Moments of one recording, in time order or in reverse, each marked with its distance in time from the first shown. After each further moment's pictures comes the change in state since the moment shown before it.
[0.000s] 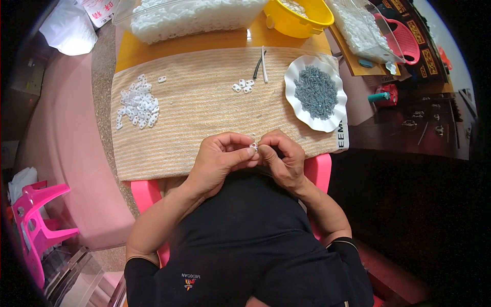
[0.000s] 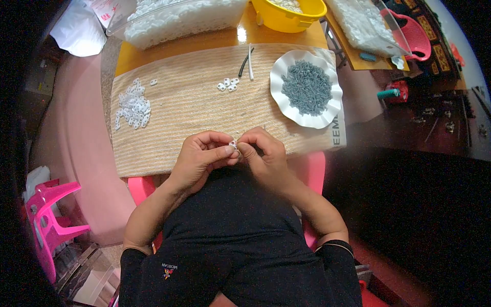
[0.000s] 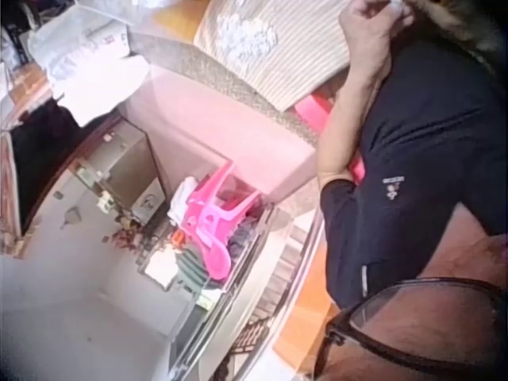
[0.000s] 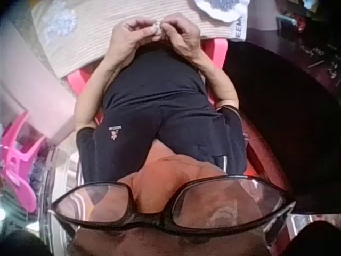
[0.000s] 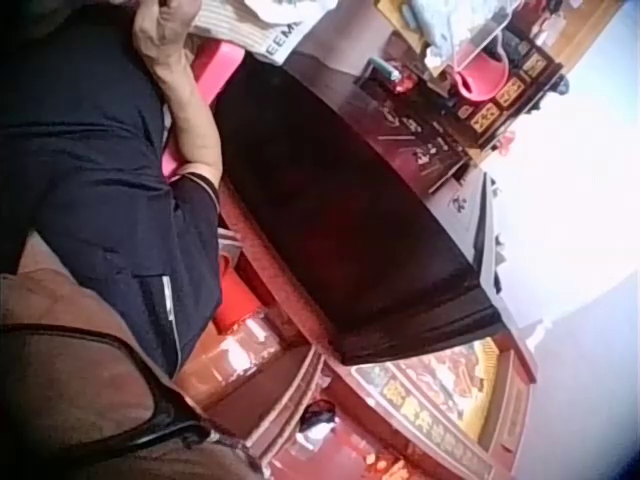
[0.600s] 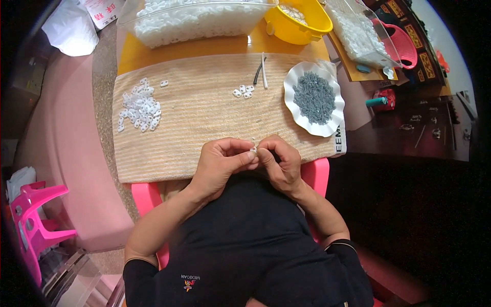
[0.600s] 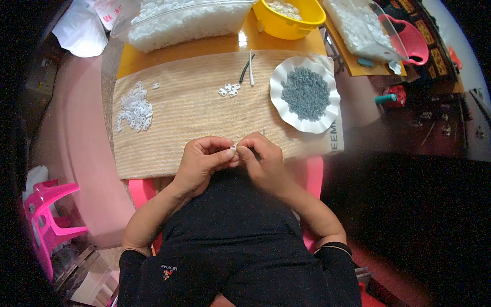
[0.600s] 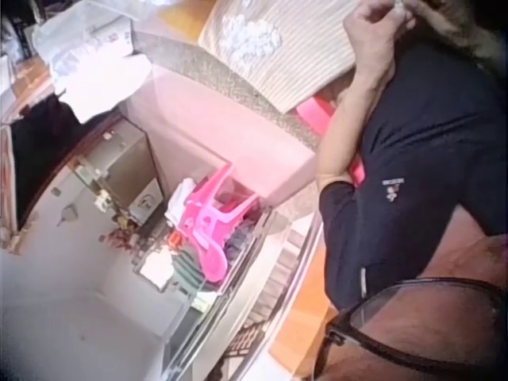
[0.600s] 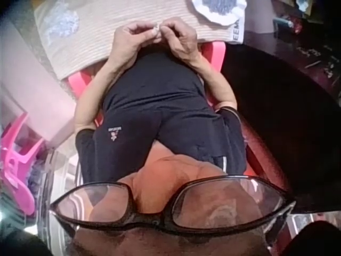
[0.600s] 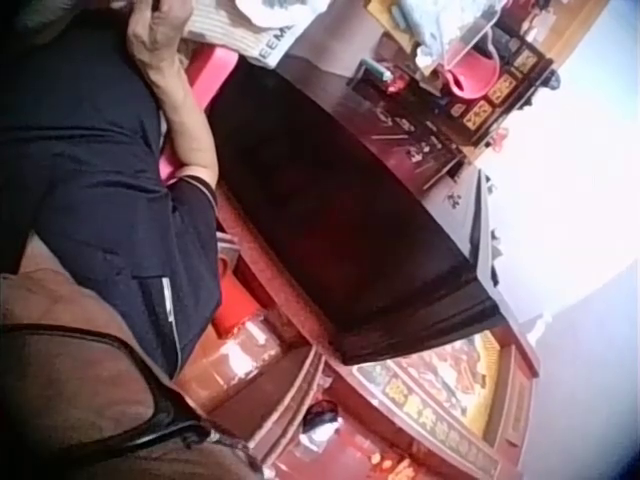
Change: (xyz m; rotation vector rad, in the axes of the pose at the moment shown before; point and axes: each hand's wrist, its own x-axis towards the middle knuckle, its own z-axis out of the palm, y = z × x) left_hand 0.002 -0.008 -0.001 0.000 0.016 0.065; right_hand 0.004 -0.005 0.002 -0.122 0.003 -0.043
